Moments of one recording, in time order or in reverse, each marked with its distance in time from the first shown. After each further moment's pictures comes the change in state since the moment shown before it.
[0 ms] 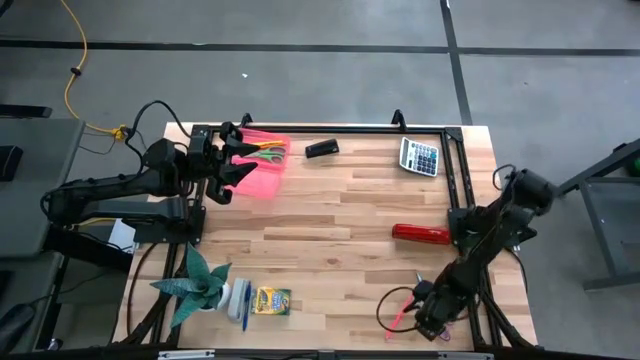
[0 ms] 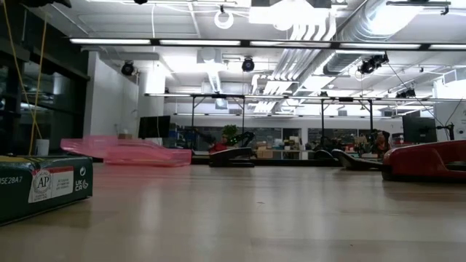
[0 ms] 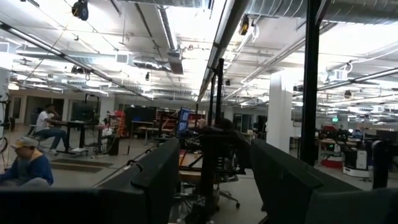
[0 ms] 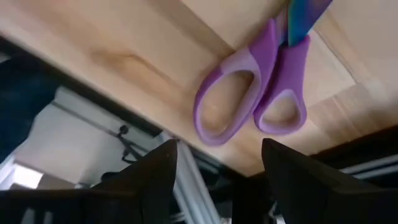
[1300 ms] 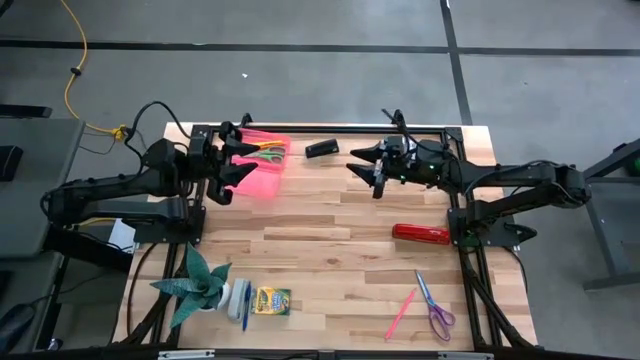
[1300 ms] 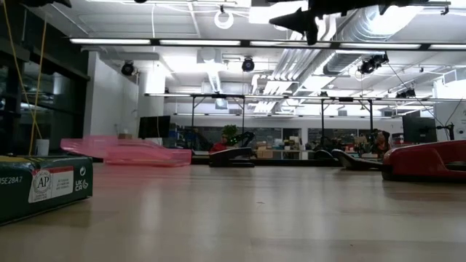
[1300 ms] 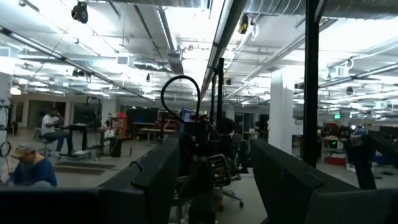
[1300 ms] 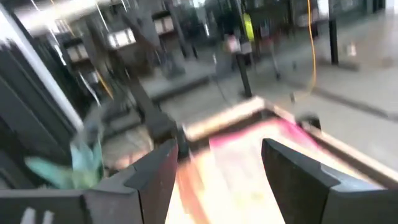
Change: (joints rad) left arm -0.002 0.000 0.000 -0.001 -0.001 0.025; right arm -1.066 -0.463 -0.061 0.821 0.498 -1.482
